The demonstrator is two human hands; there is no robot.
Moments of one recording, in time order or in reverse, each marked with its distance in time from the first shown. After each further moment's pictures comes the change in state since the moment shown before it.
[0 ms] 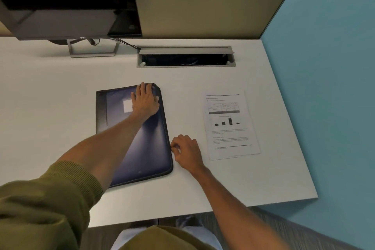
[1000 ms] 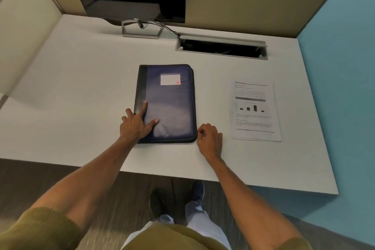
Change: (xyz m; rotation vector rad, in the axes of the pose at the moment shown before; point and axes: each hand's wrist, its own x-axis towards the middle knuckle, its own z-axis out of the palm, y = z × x) left_hand -0.234 -0.126 -0.016 0.095 -0.052 -0.316; right_hand -0.067 -0.016 0.020 0.005 0.235 0.117
